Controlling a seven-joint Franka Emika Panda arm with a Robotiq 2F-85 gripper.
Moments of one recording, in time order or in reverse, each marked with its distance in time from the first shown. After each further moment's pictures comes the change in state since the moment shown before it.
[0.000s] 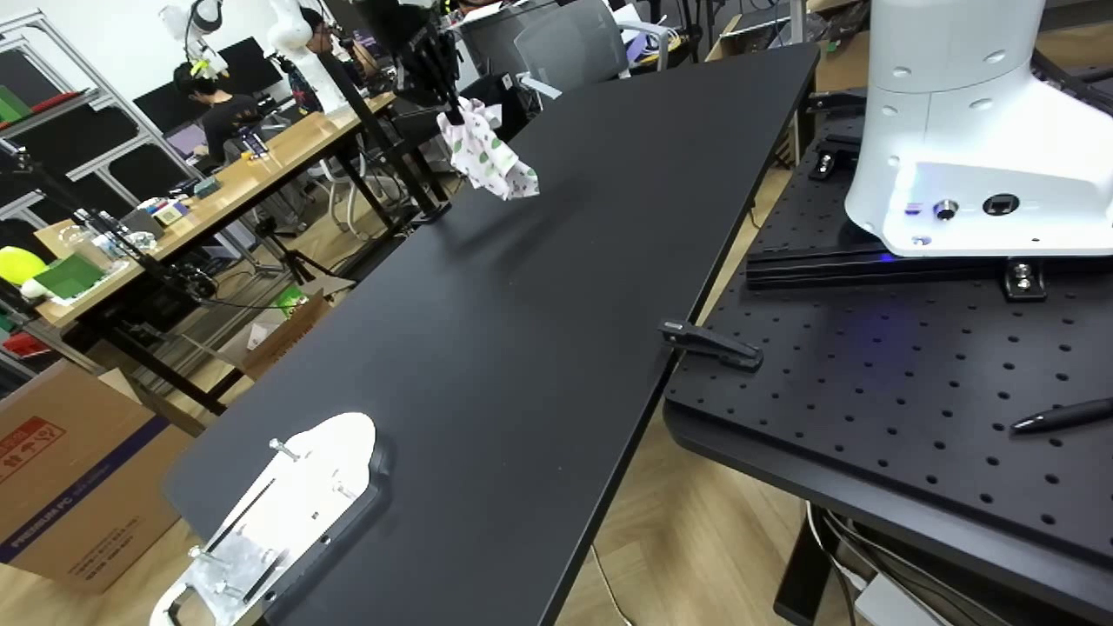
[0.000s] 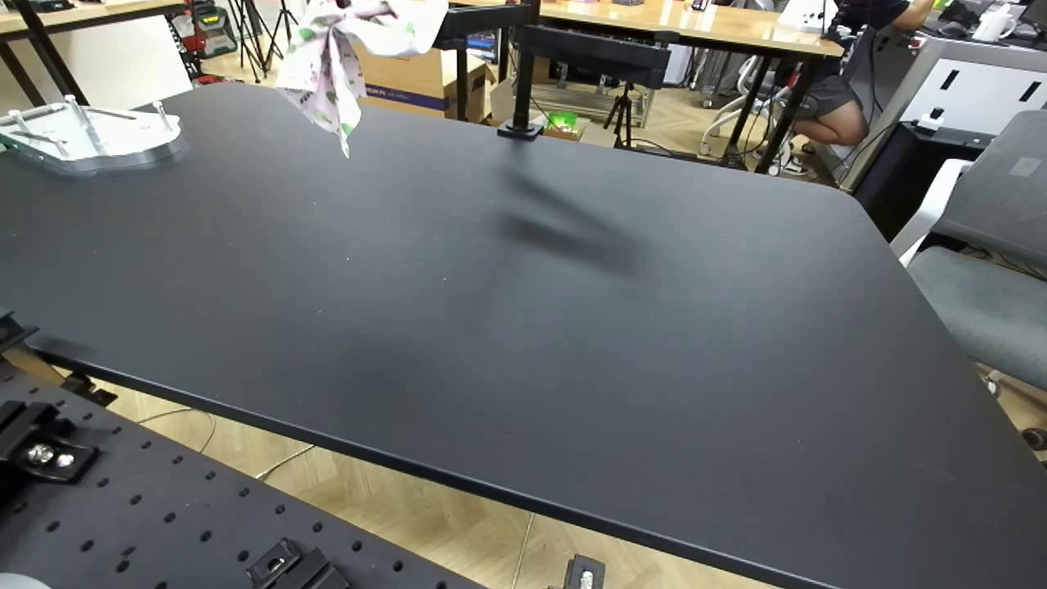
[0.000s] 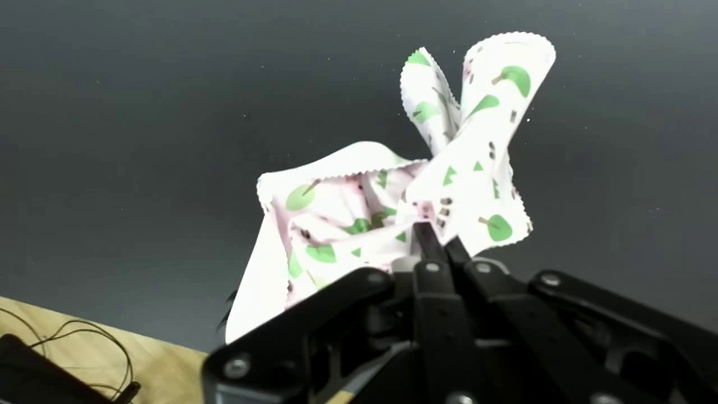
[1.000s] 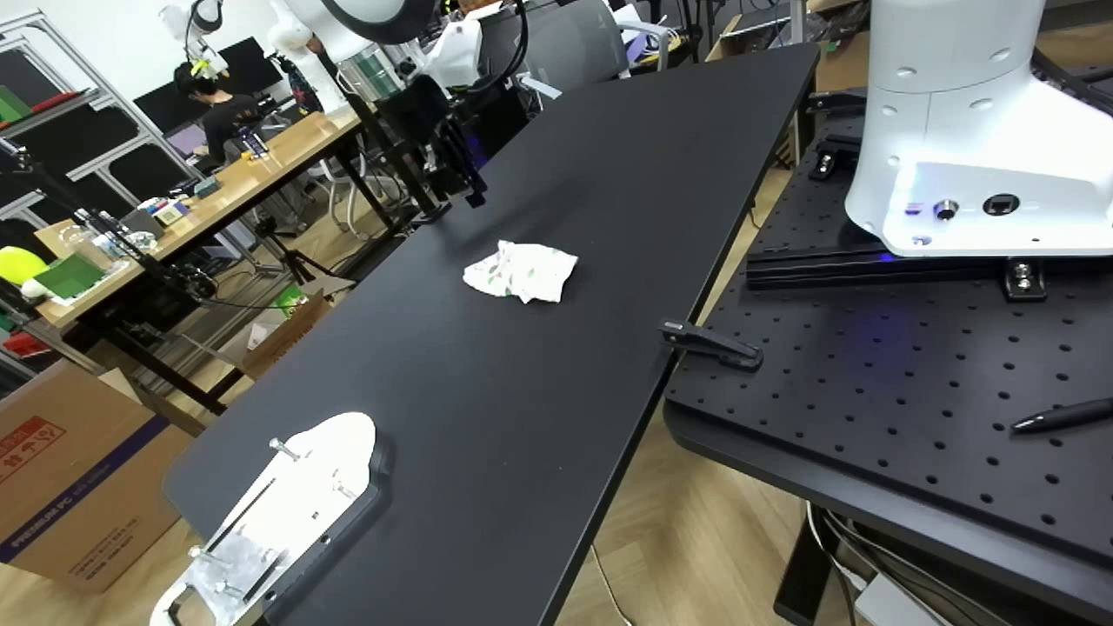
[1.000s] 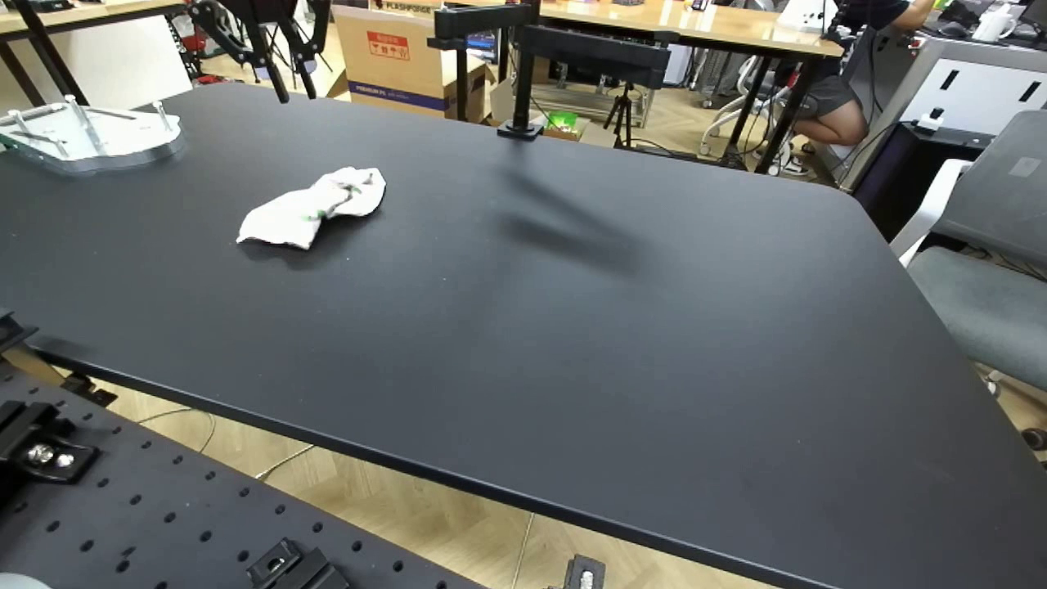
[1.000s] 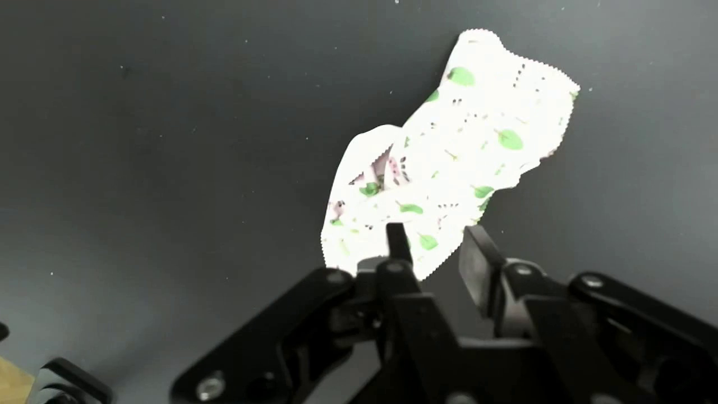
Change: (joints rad) arm 0.064 0.166 0.036 -0.020 -0.032 0.087 -0.231
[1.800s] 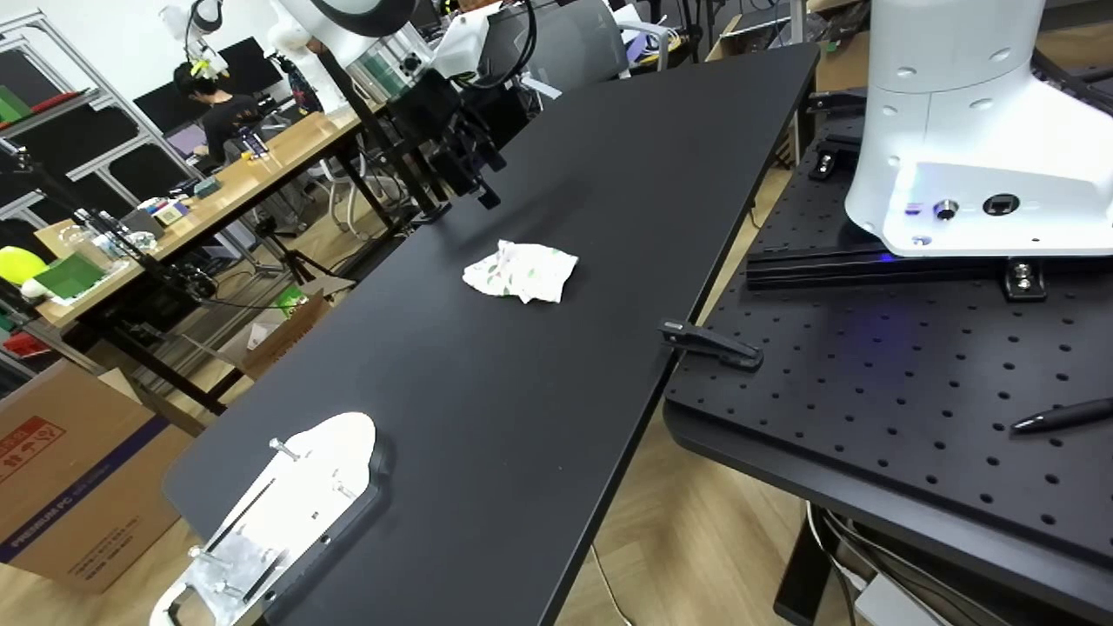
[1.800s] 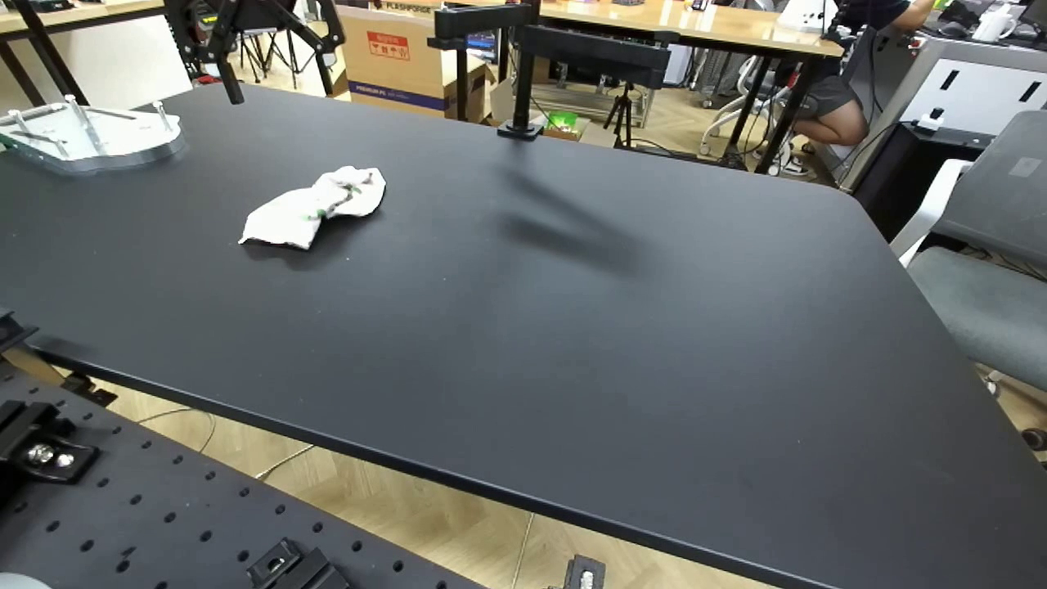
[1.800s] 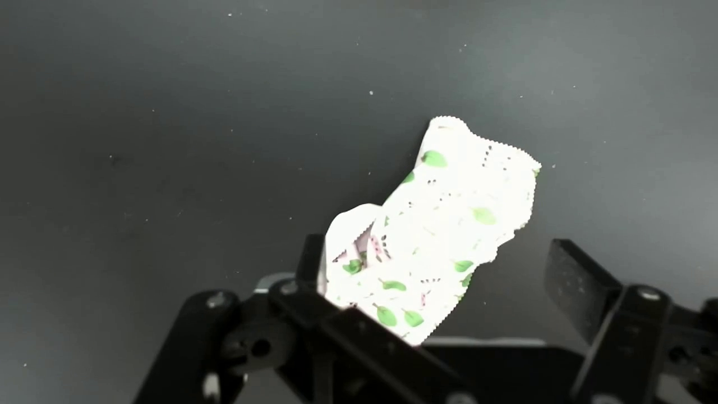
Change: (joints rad) arm 0.000 0.000 0.003 0.024 0.052 -0.177 -0.014
